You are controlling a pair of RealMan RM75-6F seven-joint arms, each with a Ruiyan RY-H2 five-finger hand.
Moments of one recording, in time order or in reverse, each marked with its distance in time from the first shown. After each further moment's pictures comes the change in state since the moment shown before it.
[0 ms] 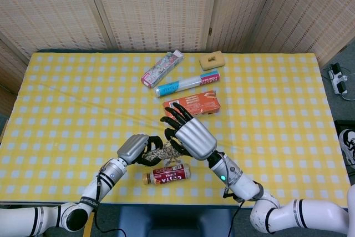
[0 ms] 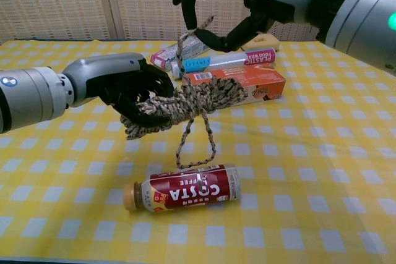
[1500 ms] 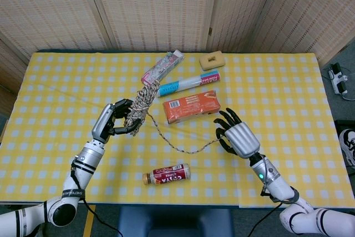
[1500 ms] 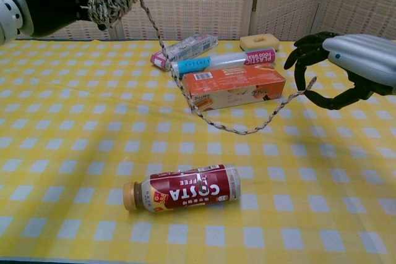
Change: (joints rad) left arm 0.151 0.060 -0.195 0.001 0.137 0.168 -0.676; right arm -0.189 0.033 -0.218 0.369 -0.126 0.137 0.283
